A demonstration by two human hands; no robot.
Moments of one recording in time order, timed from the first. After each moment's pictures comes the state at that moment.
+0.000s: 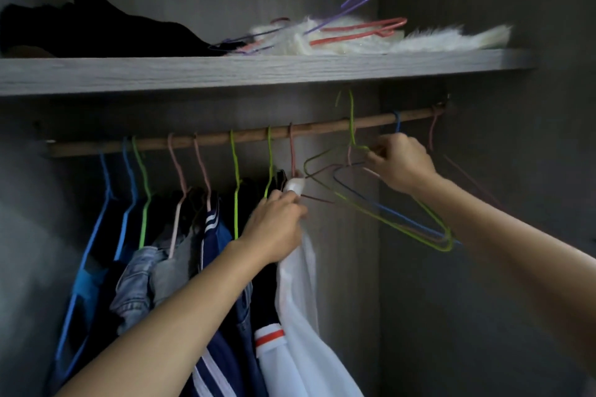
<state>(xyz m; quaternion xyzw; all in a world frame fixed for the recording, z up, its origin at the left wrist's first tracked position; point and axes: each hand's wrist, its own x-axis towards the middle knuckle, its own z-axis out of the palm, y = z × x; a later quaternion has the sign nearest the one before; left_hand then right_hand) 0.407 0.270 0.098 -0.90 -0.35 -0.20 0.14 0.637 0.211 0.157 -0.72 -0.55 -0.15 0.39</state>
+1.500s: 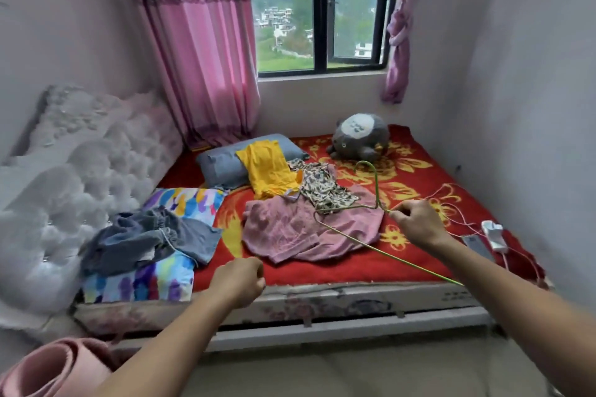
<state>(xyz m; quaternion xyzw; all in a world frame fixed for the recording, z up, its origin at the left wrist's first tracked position) 0.977 -0.300 -0.179 -0.99 0.07 0.10 -0.06 1.004 -0.648 -0.144 -0.93 0.09 -0.10 0.34</state>
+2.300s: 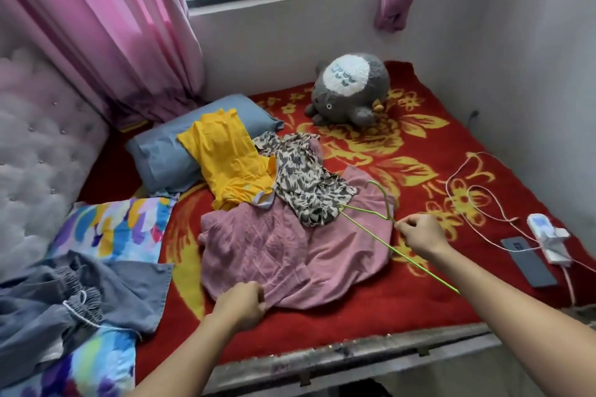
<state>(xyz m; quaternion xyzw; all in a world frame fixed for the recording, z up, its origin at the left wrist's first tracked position) 1.376 -0.393 -0.313 -0.95 0.07 0.29 -0.06 1.392 -0.758 -0.325 -0.86 0.29 0.02 0.41</state>
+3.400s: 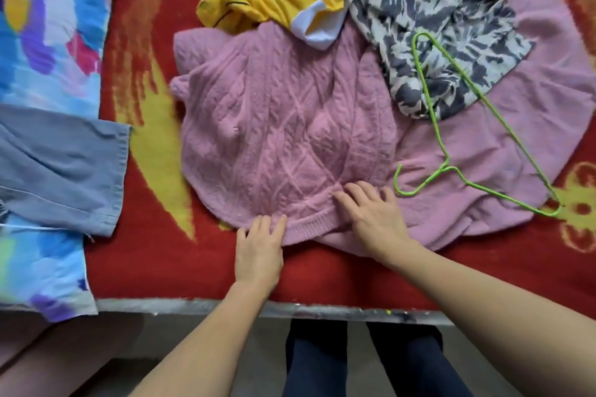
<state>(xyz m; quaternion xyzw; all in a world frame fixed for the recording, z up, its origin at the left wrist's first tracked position) 1.443 -0.308 -0.677 -0.97 0.06 0.21 -0.05 1.496 -0.535 -0.676 -0.96 -0.20 0.18 0.05</state>
